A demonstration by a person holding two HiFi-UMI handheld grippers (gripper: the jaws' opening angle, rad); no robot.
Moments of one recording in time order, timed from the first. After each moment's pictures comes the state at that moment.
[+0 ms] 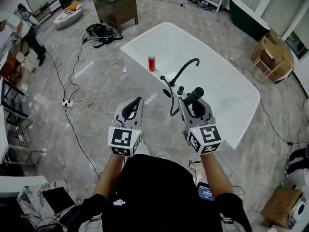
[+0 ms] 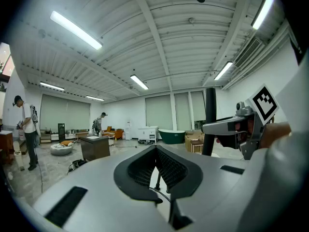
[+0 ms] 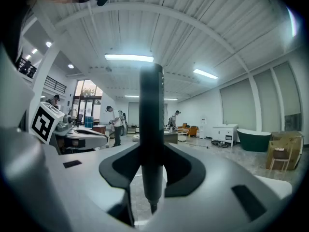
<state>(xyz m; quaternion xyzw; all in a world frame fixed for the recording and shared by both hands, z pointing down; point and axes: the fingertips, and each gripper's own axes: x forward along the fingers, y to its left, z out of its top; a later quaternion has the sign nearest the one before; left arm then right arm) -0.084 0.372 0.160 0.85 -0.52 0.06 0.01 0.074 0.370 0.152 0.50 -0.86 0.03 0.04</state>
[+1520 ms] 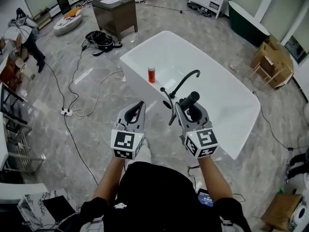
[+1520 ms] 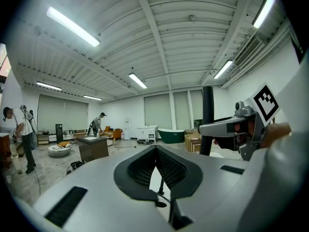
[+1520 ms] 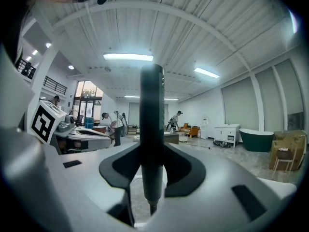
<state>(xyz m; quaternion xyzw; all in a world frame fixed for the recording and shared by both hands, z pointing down) -0.078 0.312 0.159 0.86 -0.51 0.07 0.01 0.061 0.312 0.152 0.50 -0.87 0.03 0.03</state>
